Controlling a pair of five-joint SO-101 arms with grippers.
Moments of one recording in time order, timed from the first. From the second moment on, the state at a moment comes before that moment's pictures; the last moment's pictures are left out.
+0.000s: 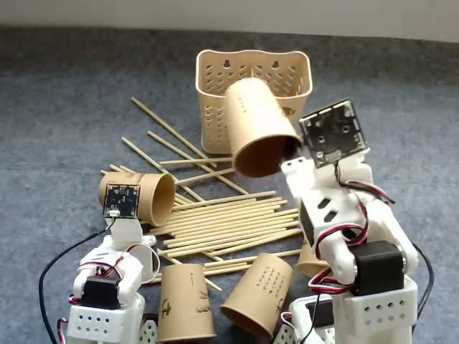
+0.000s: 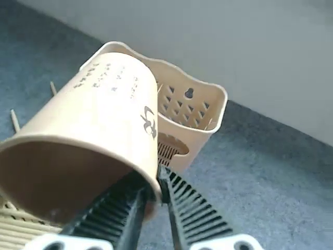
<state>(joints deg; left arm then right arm) -0.3 -103.6 96.0 72.5 10.3 -14.2 -60.1 28.0 61.1 19.3</state>
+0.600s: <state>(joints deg) -0.3 -103.6 96.0 72.5 10.3 -9.4 -46.2 17.8 53.1 17.5</state>
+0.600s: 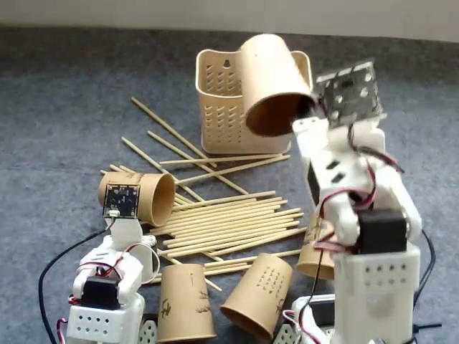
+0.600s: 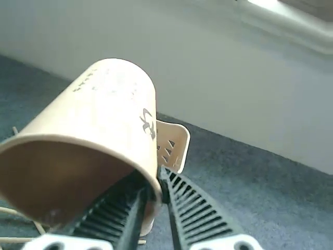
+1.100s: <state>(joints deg) -0.3 -103.6 96.0 72.5 10.3 -5.5 -14.9 -8.9 69.3 15.8</state>
